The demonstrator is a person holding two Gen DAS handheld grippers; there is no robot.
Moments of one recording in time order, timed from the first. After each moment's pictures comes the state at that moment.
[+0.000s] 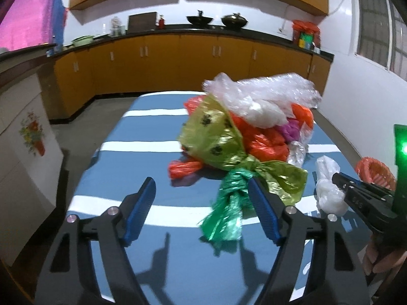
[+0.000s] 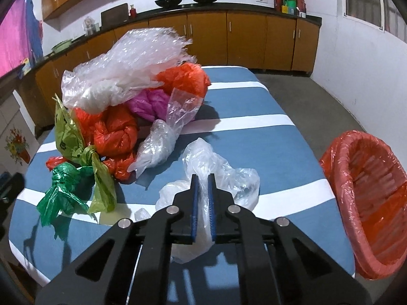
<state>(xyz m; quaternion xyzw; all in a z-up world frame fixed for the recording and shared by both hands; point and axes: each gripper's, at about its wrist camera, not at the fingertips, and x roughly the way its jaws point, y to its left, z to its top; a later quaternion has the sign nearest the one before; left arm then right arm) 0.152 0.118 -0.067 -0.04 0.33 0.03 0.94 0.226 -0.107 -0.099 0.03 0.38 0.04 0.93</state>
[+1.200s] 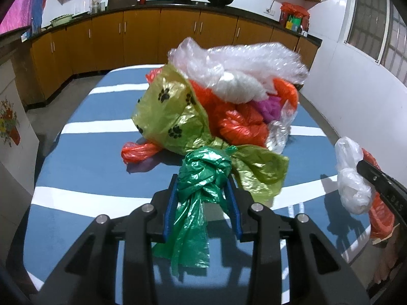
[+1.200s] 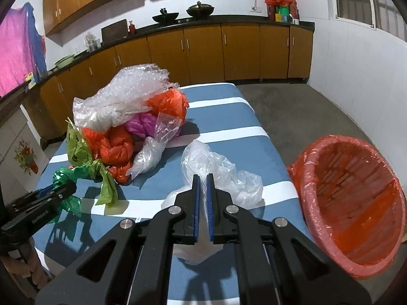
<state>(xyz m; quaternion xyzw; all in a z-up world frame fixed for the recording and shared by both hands) 0.175 0.098 -0.082 -0.07 0.39 -0.03 0.92 0.194 -0.147 -0.067 0.05 0.34 0.04 0.94</state>
